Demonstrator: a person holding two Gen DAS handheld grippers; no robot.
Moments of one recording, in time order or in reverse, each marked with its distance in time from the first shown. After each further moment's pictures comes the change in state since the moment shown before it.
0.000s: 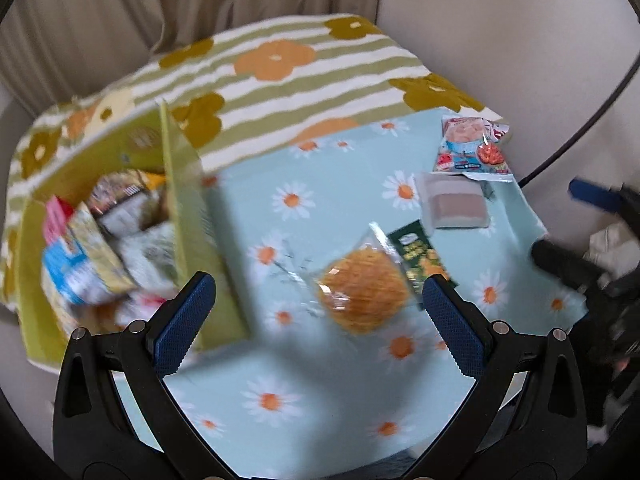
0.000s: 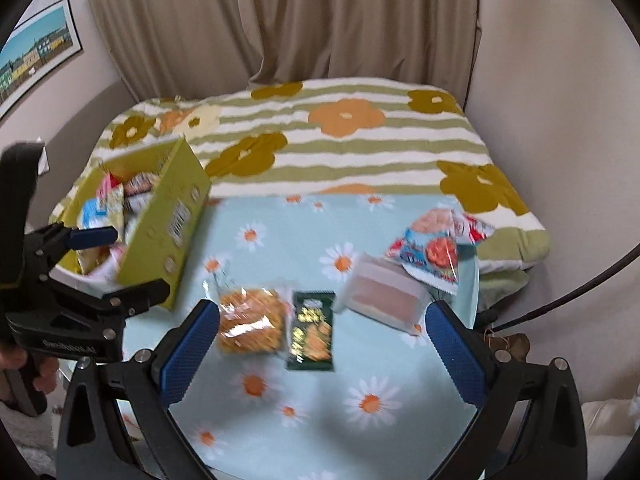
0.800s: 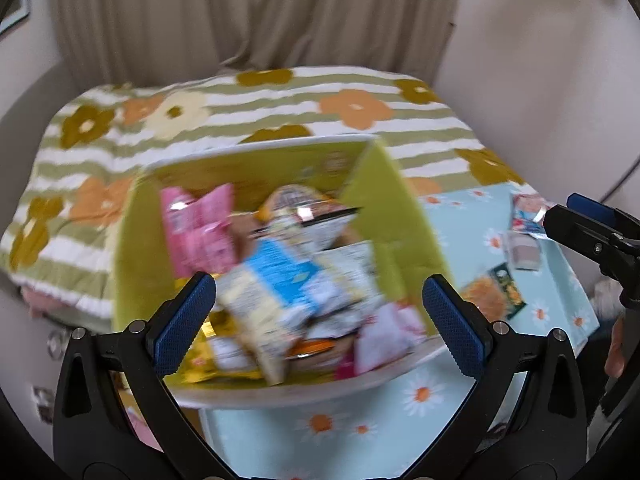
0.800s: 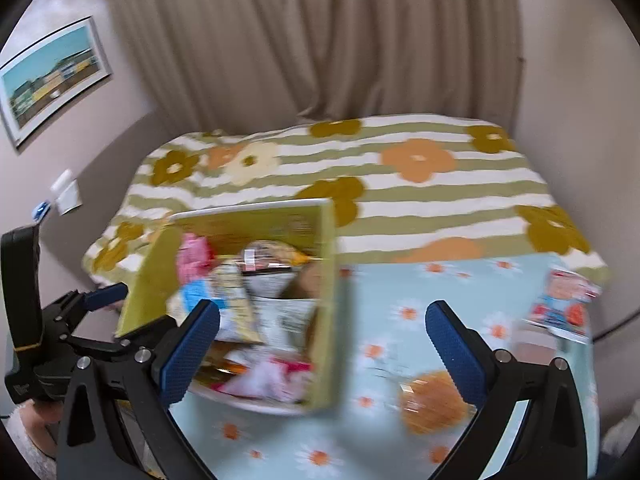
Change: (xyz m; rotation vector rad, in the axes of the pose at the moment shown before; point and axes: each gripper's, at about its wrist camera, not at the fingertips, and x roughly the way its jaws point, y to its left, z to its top) left arm -0.078 0.230 -0.026 -0.125 -0.196 -0.013; right arm -0.004 0.182 0.082 0.057 -0.135 0.043
